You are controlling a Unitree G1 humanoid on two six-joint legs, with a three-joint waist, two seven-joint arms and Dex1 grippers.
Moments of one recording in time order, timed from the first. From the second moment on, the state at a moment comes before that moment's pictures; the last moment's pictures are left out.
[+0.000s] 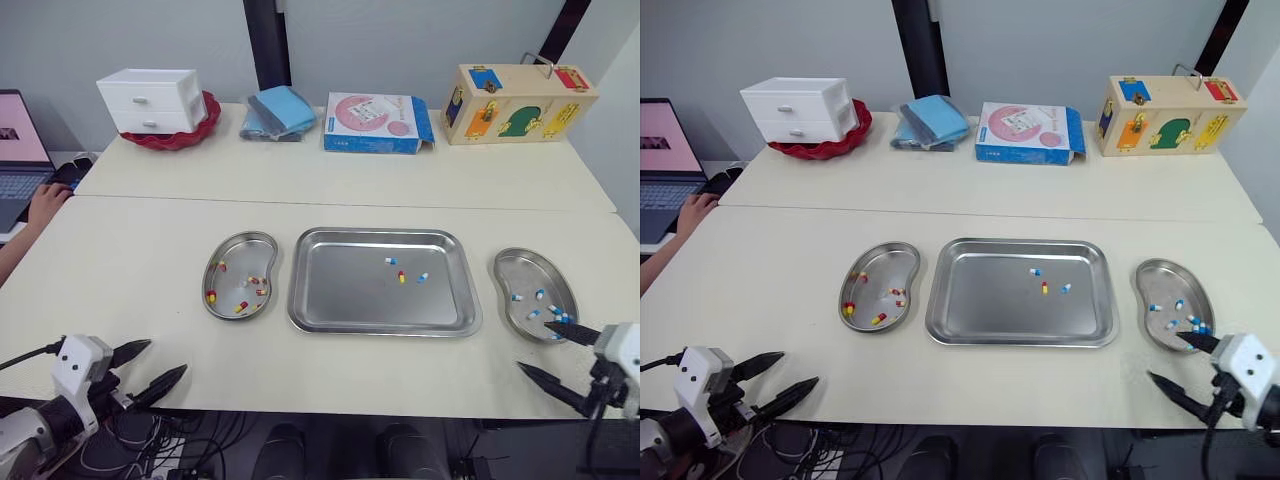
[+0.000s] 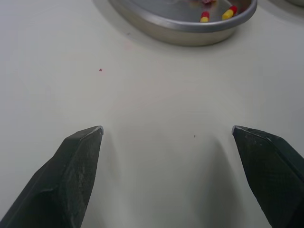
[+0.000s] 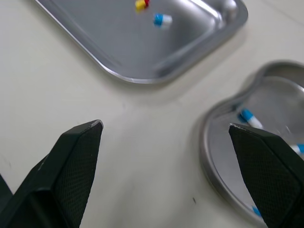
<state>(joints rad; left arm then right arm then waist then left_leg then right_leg) 0.48 0.71 0.52 -0.16 -0.49 0.22 -0.95 0.48 -0.66 -0.50 -0.42 0.34 0.14 1.01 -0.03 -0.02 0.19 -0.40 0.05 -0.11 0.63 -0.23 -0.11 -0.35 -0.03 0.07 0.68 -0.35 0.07</state>
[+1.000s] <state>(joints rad) -0.07 0.57 -0.05 -0.46 -0.48 0.45 -0.82 0.46 -0.54 -0.20 -0.42 0.28 -0.01 0.85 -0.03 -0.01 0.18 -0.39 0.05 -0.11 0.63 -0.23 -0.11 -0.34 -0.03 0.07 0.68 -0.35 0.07</state>
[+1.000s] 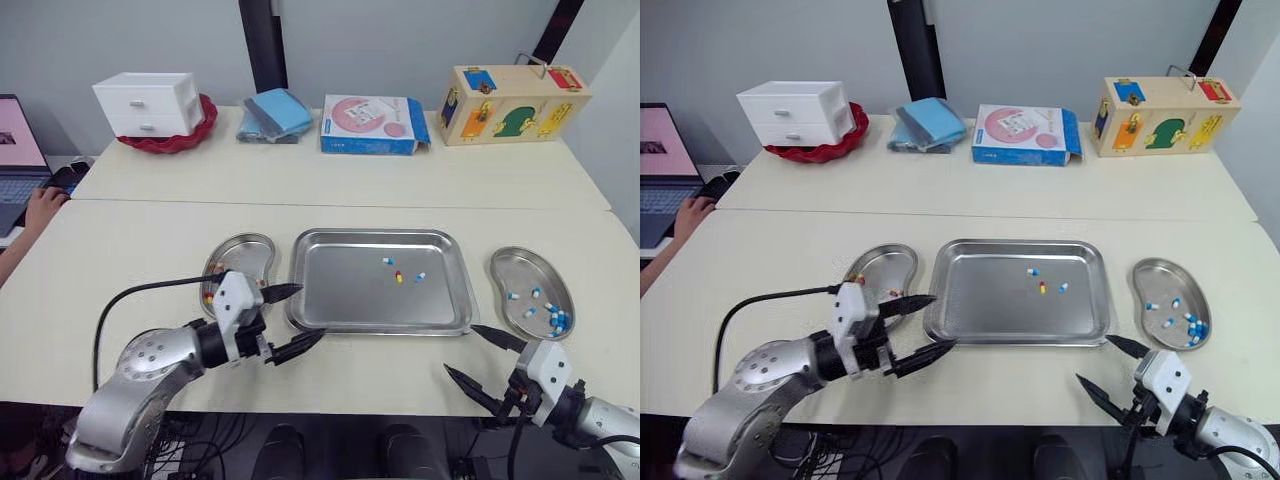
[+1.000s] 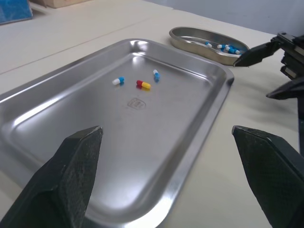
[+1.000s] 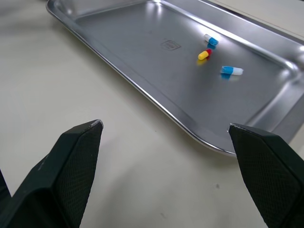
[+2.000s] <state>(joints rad) -0.66 0.21 -0.36 0.34 -0.15 0.27 -0.90 0.49 -0.53 -0.14 -0.62 0.28 0.15 0.69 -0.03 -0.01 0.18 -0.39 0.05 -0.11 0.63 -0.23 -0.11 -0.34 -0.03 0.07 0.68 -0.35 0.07</state>
